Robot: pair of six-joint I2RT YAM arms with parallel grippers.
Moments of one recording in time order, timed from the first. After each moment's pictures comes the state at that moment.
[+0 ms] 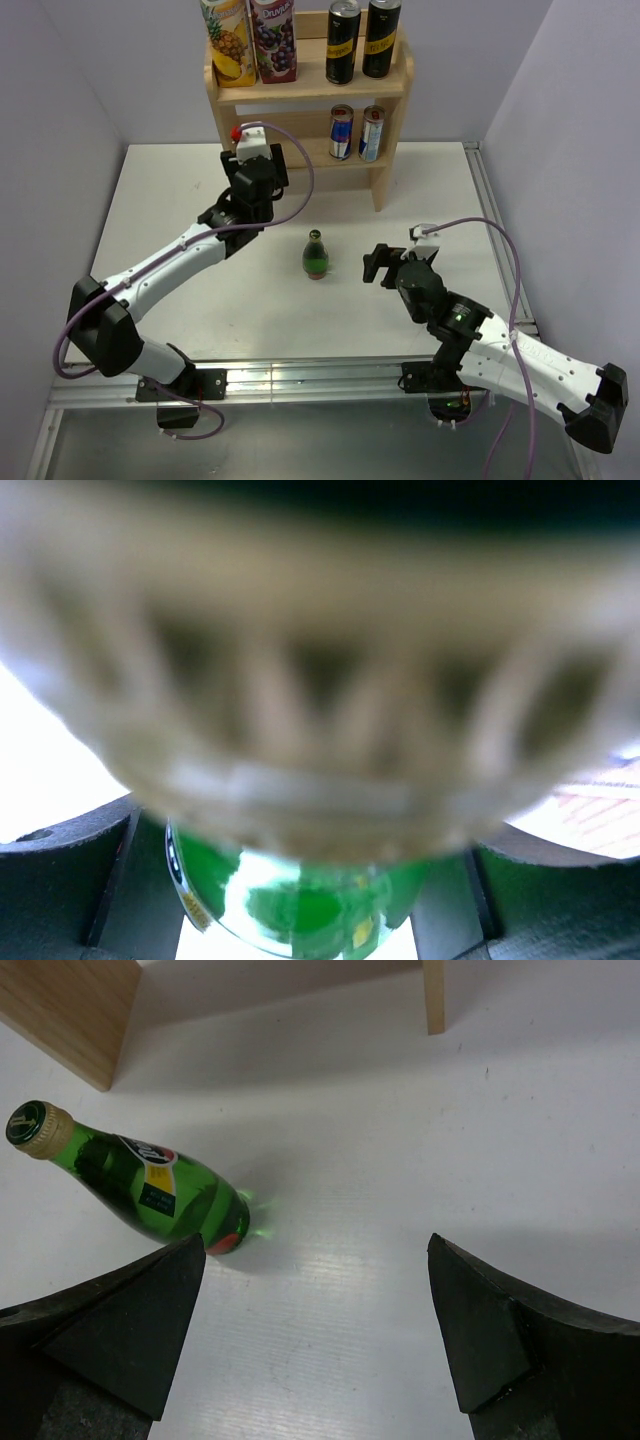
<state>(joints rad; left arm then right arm) -0.71 1.45 1.22 0.04 -0.81 -0.25 0.88 0.66 0.49 -0.25 0.65 0.57</state>
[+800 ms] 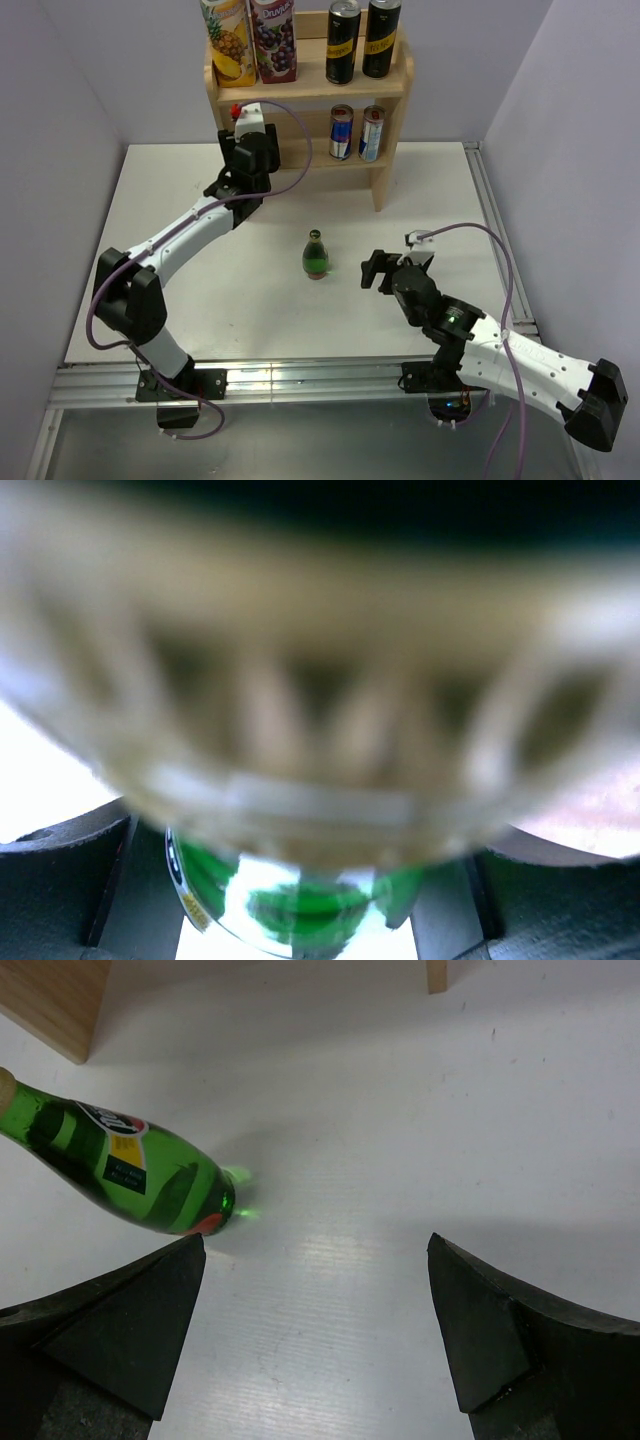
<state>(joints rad) -0.56 1.64 1.39 0.05 -0.74 -0.17 0.88 0.68 0.42 -0.19 0.64 0.60</state>
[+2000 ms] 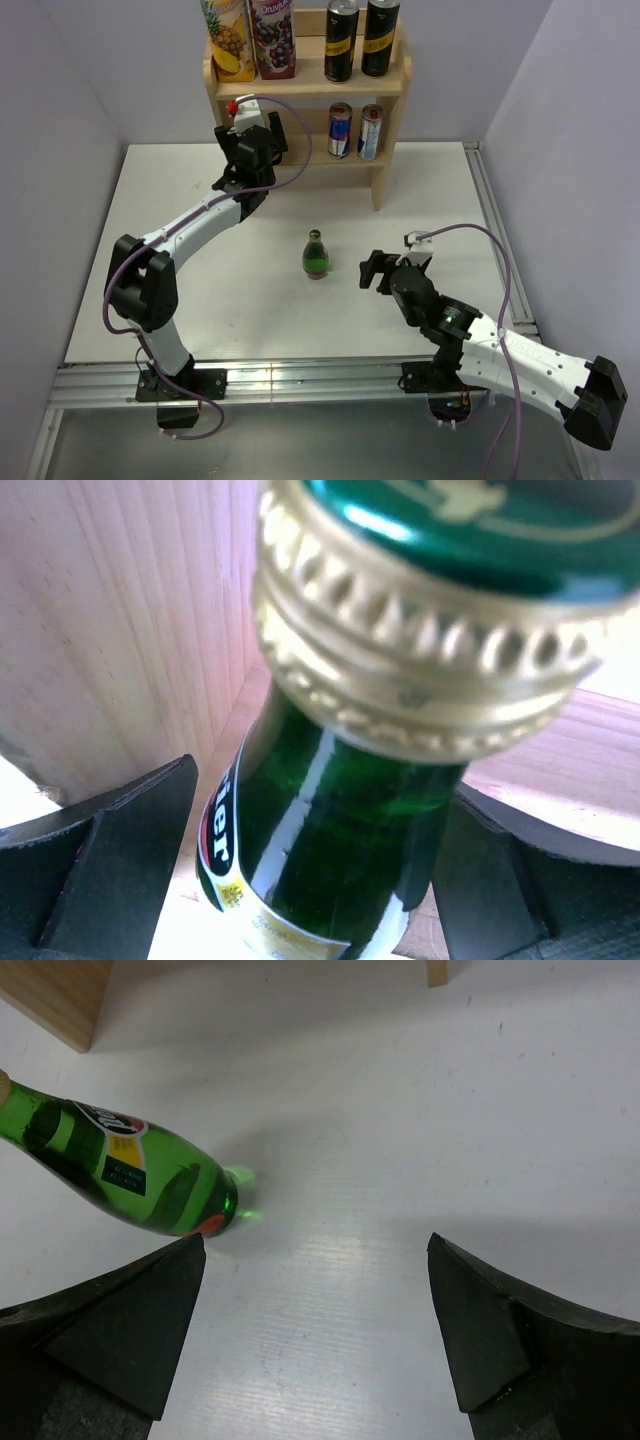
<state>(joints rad) -0.53 1.75 1.44 0.22 -0.76 -0.22 0.88 0.70 0.40 -0.16 0.63 0.62</state>
